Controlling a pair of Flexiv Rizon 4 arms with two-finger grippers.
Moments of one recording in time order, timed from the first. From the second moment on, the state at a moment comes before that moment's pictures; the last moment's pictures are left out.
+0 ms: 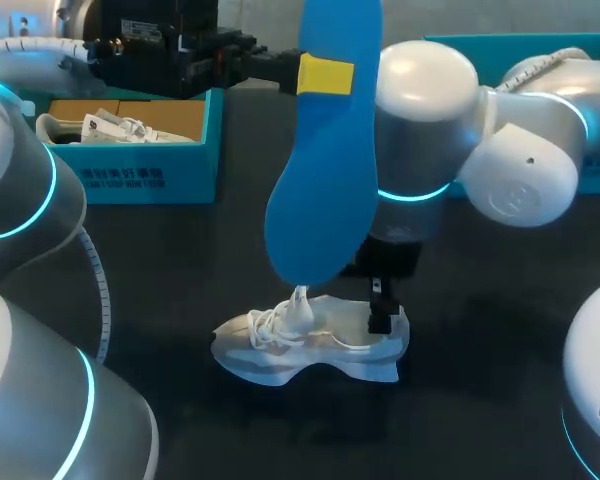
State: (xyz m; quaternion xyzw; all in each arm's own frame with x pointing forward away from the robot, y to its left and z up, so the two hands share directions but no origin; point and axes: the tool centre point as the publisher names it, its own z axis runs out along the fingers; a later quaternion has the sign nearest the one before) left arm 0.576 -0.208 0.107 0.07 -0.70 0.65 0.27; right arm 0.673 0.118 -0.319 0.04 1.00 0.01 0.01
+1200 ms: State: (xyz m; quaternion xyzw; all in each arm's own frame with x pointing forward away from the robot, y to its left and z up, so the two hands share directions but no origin) left arm 0.576 -0.208 0.107 0.07 -0.70 0.65 0.27; right arm 0.702 0.164 -0.384 0.03 1.00 0.04 -0.02
